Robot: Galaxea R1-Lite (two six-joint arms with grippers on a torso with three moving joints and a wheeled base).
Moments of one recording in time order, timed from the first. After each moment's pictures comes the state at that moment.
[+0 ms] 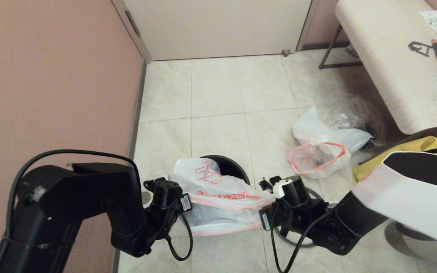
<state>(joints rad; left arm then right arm) -0.38 2.40 -0.73 -1.14 0.39 -0.40 0.63 2.25 -0.97 -0.64 -0.15 0.11</state>
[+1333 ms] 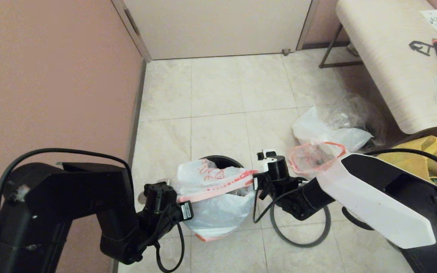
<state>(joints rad) -0.37 2.35 -0.63 -1.15 0.15 -0.38 0.55 2.51 -1.46 -0.66 -0.41 0.15</state>
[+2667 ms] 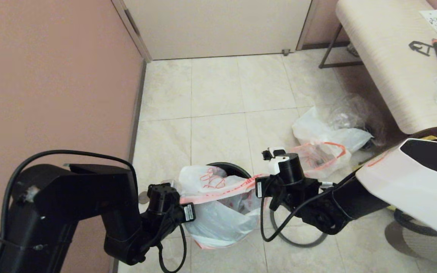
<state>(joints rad) -0.38 2.37 -0.65 -1.16 0.16 -0.35 0.64 2.21 -1.13 -0.63 -0.35 0.24</state>
